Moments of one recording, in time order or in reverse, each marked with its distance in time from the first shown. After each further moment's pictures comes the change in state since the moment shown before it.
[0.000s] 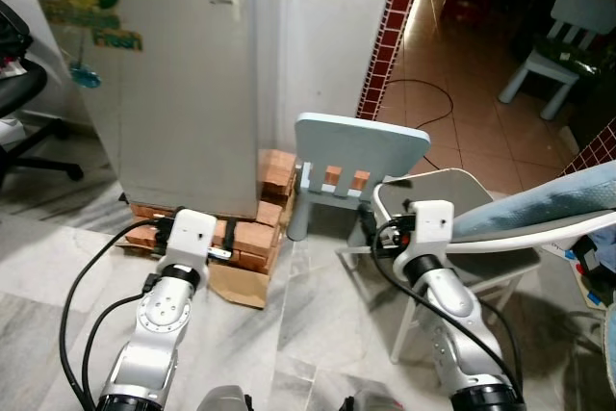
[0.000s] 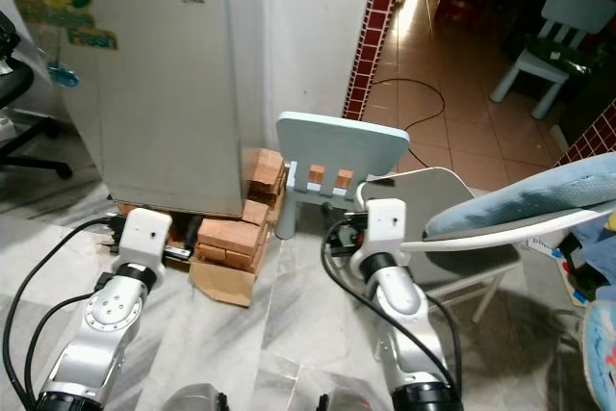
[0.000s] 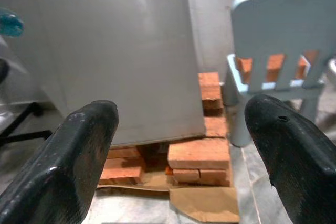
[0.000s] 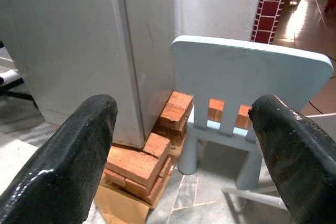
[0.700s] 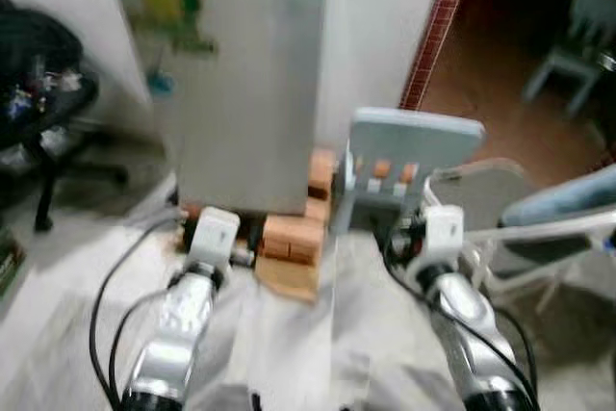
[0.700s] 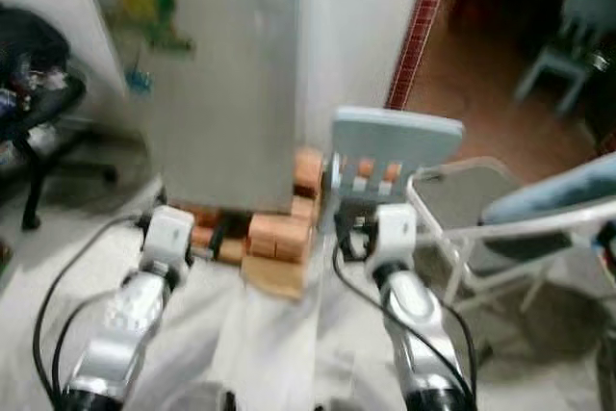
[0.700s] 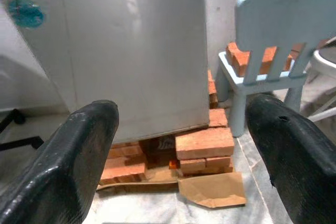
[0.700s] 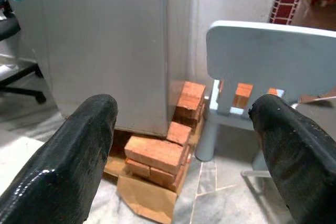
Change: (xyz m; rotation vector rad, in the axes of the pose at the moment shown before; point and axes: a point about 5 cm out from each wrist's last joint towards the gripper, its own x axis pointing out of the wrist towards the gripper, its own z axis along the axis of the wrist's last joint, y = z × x) left arm 0.005 -0.019 0.010 -0.044 -0.029 -0.089; right arm -0.004 -0.015 -0.006 -0.022 0.033 -0.043
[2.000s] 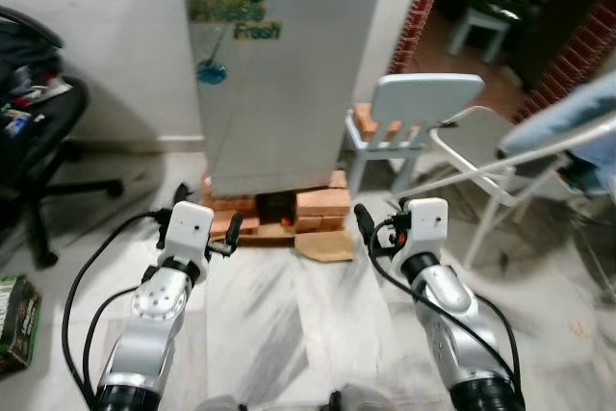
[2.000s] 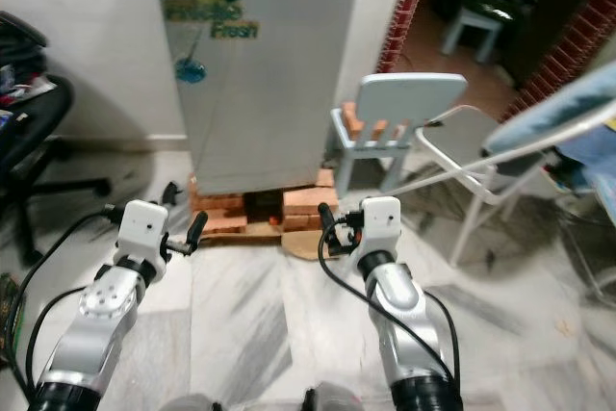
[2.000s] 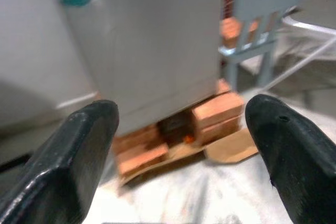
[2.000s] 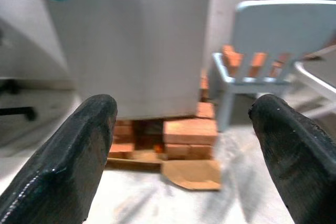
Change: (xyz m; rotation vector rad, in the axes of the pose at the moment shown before) left arm 0.005 0.013 0.007 -0.035 -0.024 -0.013; right arm 0.007 -0.001 0.008 -0.031 -0.018 0.012
